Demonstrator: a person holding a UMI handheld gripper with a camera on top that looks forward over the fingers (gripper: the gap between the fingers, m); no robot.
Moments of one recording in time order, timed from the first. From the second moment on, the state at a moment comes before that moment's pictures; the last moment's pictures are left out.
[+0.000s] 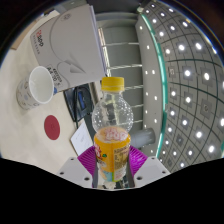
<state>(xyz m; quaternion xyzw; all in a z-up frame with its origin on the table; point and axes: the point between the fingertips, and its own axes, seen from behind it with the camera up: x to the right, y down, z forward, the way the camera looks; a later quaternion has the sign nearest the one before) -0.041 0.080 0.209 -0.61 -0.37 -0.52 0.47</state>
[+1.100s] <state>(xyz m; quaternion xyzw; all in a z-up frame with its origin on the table) -0.134 0.144 0.180 -0.76 -0.25 -0.15 0.58</state>
